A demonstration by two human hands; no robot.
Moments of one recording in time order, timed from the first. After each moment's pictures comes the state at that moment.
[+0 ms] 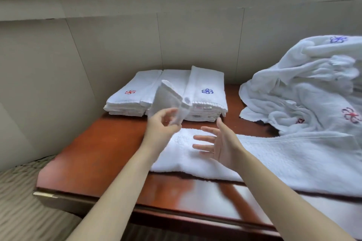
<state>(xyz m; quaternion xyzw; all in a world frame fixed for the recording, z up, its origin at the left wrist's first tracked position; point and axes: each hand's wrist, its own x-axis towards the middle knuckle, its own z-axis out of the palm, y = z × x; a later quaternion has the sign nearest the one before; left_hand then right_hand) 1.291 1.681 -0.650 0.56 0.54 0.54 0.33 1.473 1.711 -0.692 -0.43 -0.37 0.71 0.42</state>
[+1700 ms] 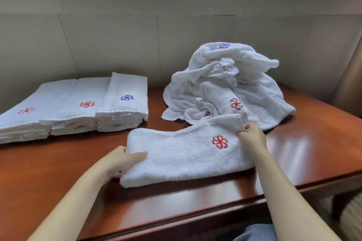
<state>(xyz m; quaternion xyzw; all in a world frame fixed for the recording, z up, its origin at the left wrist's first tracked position) 1.384 1.709 -0.693 0.57 0.63 0.20 0.49 1.736 1.662 -0.696 -0.82 -0.39 0.13 0.40</state>
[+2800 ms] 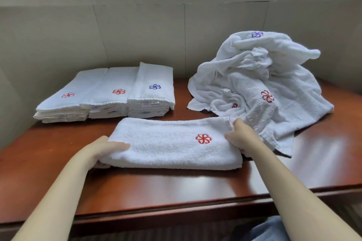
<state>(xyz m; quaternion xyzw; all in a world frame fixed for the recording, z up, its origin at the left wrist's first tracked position) 1.273 1.720 -0.696 0.48 0.74 0.21 0.42 1.646 1.683 -0.696 -0.81 -0.53 0.18 0.20</state>
